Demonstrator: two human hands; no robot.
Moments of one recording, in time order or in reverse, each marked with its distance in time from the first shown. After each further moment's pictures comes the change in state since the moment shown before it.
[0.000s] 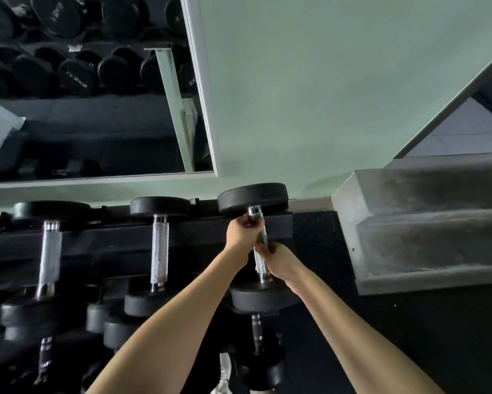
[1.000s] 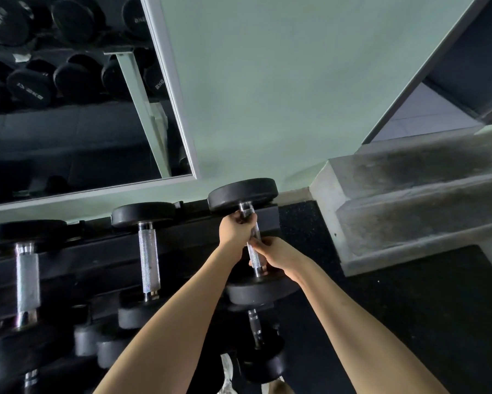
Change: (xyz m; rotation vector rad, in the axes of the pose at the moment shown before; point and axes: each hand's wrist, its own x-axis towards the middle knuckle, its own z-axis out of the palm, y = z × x) left_hand 0.007 -0.006 0.002 0.131 -0.065 0.057; right_hand -0.006 0.007 -0.005 0.174 -0.036 0.014
